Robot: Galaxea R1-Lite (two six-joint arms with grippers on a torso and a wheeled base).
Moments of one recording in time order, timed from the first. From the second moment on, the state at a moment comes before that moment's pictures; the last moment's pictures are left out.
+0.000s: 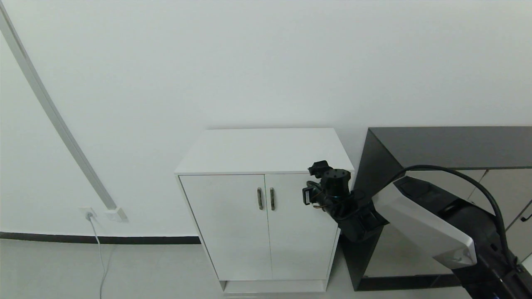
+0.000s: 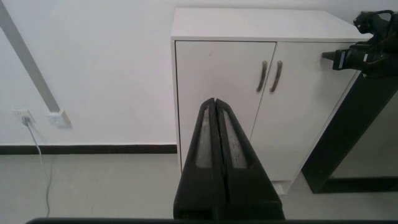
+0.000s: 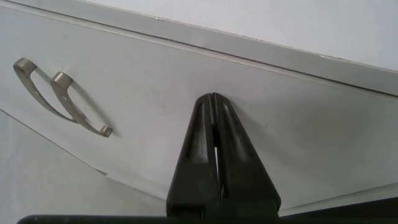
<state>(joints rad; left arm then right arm) 0.00 0.00 0.00 0.00 0.02 -0.02 0.53 2.60 -1.55 -0.87 -0.19 0.03</state>
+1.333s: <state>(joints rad) 0.00 0.00 0.00 0.00 0.02 -0.02 0.54 2.47 -1.28 -1.02 -0.23 0.02</state>
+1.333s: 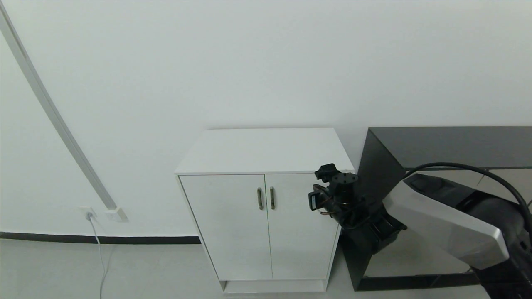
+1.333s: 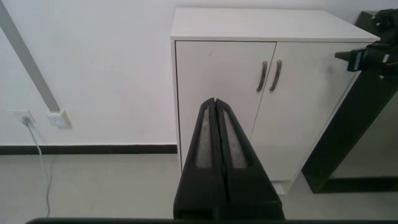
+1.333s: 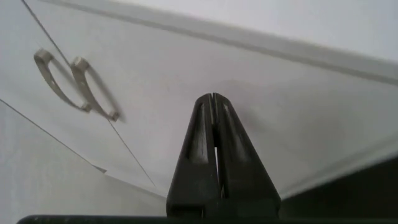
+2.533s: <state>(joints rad) 0.00 0.00 0.00 0.00 0.02 -0.02 0.24 1.65 -0.33 -1.17 -0.31 0.01</state>
